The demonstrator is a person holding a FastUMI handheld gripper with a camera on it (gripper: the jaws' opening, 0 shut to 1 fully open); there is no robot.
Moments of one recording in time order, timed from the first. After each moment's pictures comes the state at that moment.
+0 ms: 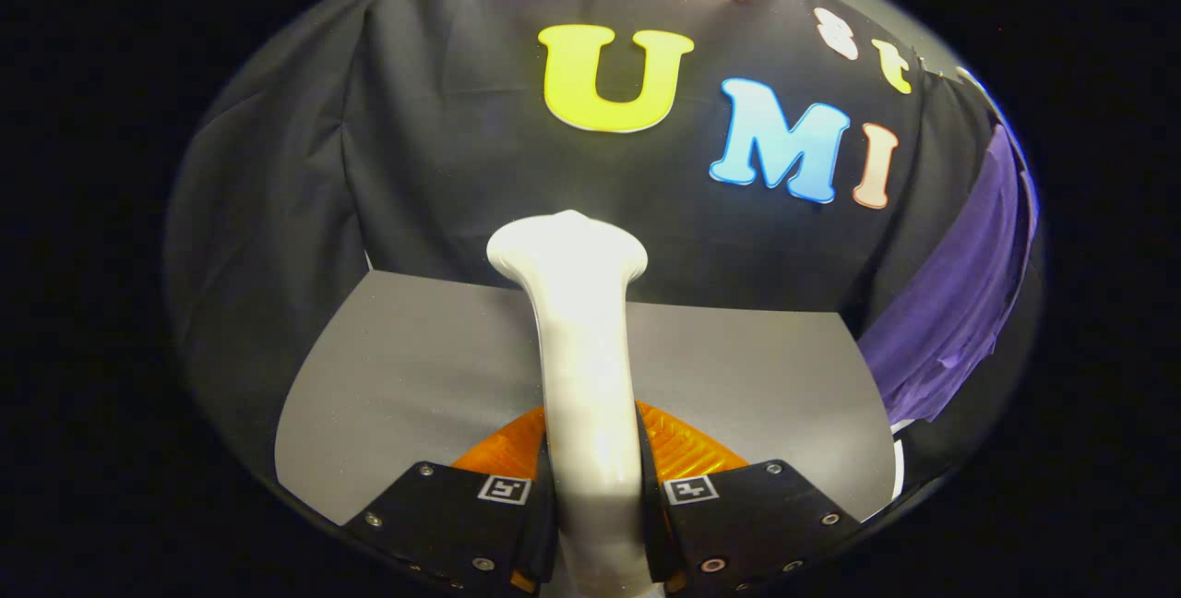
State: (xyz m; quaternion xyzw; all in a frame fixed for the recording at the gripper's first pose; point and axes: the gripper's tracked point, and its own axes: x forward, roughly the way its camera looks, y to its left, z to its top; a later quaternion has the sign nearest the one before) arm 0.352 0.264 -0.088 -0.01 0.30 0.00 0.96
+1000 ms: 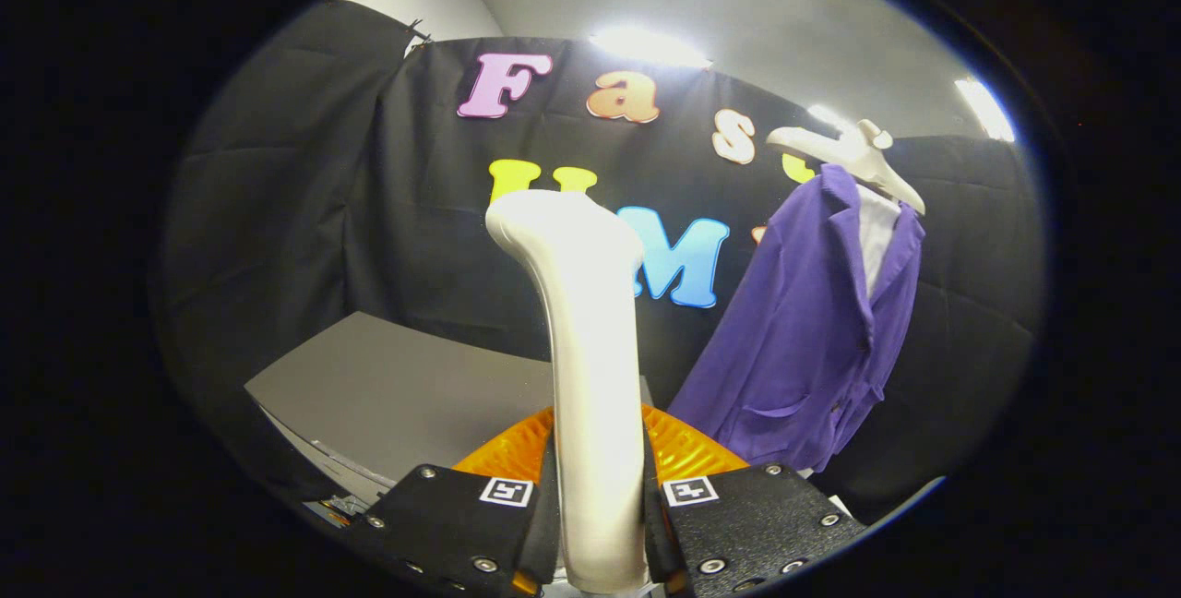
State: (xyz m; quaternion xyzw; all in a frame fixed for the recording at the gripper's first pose) arm 0.197 0.078 0.018 -0.07 0.09 -0.04 0.99
